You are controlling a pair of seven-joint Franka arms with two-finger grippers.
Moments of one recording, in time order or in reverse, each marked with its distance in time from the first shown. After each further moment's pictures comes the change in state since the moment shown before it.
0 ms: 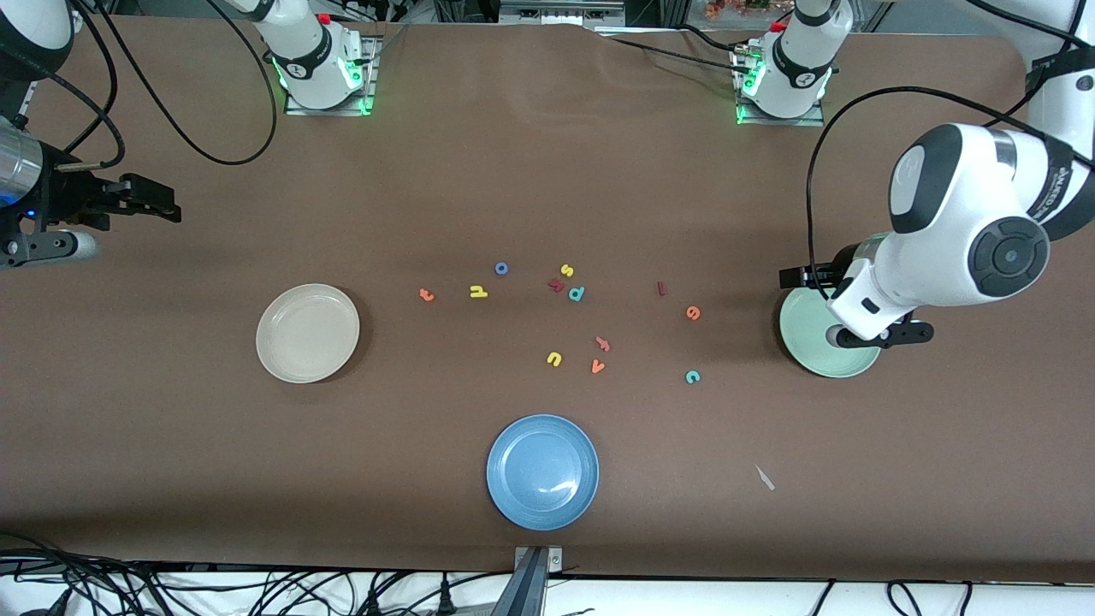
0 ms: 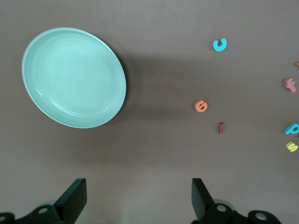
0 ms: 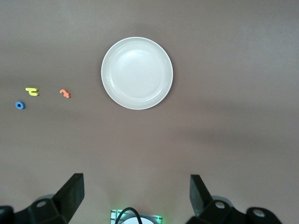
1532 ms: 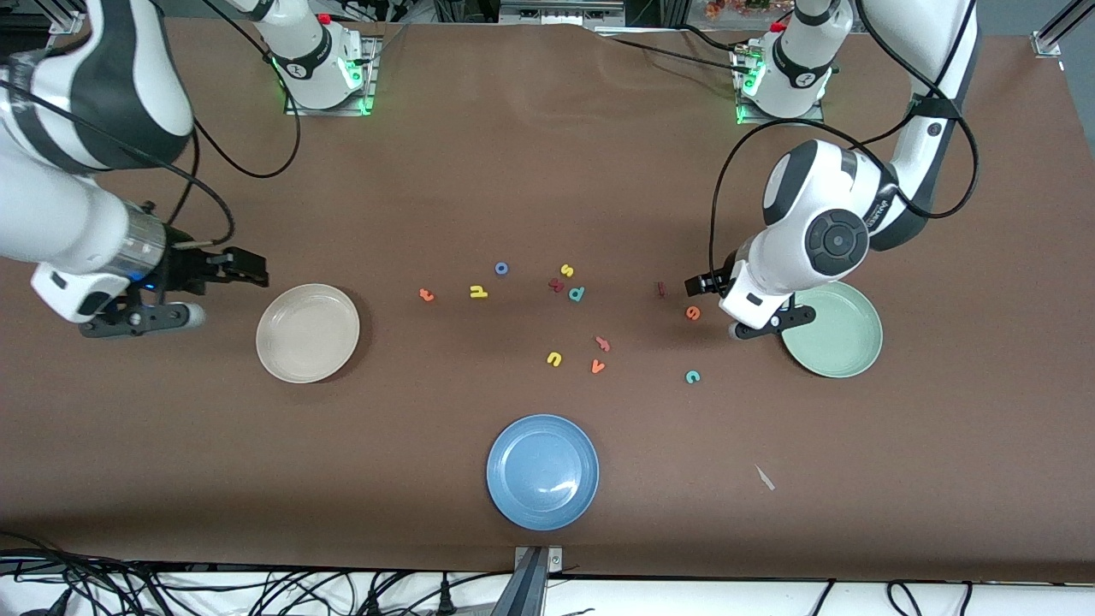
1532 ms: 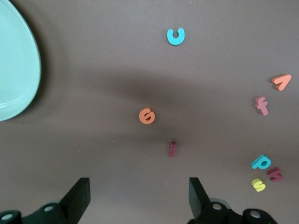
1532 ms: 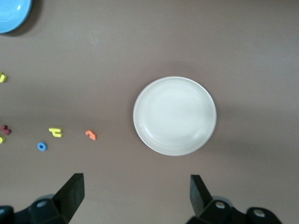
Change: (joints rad) left arm -0.030 0.005 -0.183 -0.247 -0.028 0.386 -0.319; right arm -0.040 0.162 0.200 -0.024 0.047 0.277 0.160
